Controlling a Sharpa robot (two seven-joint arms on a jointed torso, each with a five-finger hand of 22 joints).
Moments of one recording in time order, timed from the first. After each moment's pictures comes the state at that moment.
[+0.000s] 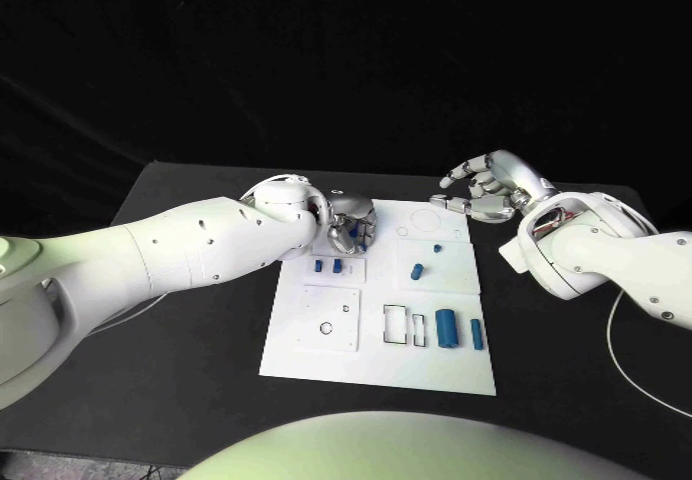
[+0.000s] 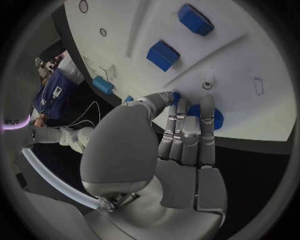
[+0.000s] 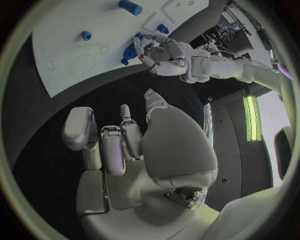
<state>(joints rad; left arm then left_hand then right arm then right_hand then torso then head) 1.20 -0.48 -0.07 1.17 -1.51 0.03 0.02 1.45 -0.21 0.59 0.07 0.26 0.89 0.15 0.50 0.23 0.98 0.09 0.55 0.10 1.24 0.03 1.44 0.86 0.17 0.91 0.14 1.13 0.63 1.28 -0.92 -0.16 1.66 -1.07 -0.62 -0.14 1.32 -0.14 0.07 0.29 0.23 0.89 0.14 0.26 0.39 1.41 0.06 1.35 1.31 1.47 -0.01 1.48 1.31 0.09 1.36 0.09 1.11 1.28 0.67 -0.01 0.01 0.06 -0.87</state>
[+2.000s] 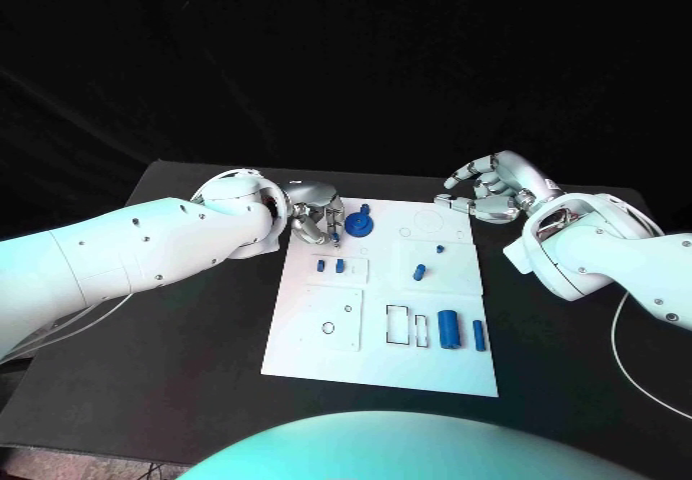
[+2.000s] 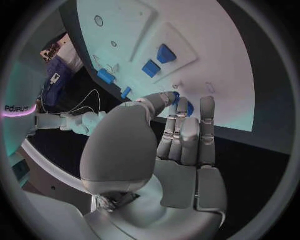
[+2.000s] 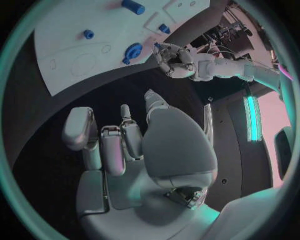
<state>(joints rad) 1.19 -0.68 -0.02 1.31 -1.44 -0.01 0.02 1.42 -0.20 0.61 0.03 0.26 0.93 0.16 0.46 0.23 1.05 0.09 0.45 0.08 1.27 0.03 1.46 0.85 0.17 0.91 0.13 1.16 0.65 1.28 -0.92 -0.16 1.65 -1.07 -0.62 -0.14 1.31 -0.13 0.07 0.29 0.23 0.89 0.14 0.26 0.39 1.41 0.06 1.35 1.31 1.47 -0.01 1.48 1.31 0.09 1.36 0.09 1.11 1.28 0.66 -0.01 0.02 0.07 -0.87</state>
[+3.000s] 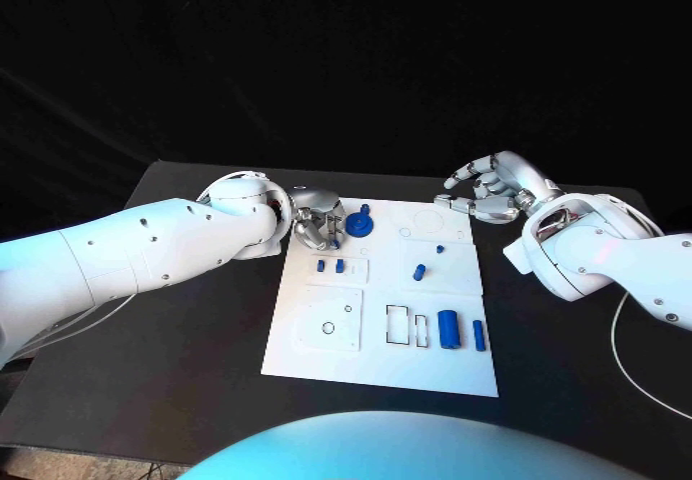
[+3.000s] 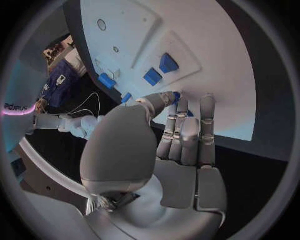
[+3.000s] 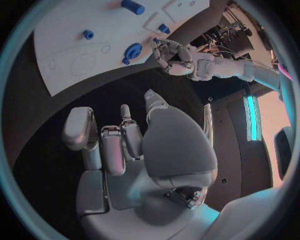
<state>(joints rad) 1.19 -0.66 -0.03 1.29 -1.43 0.05 0.00 1.42 -0.20 0.61 0.03 0.26 0.93 0.15 0.46 0.23 1.05 0.09 0.45 0.08 1.27 0.03 1.46 0.84 0.17 0.91 0.13 1.16 0.65 1.28 -0.92 -0.16 1.65 -1.07 -0.62 -0.14 1.31 -0.13 0.07 0.29 0.23 0.89 0.14 0.26 0.39 1.41 0.06 1.35 1.31 1.47 -0.01 1.48 1.31 0.09 1.36 0.09 1.11 1.28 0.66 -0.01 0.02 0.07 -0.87</state>
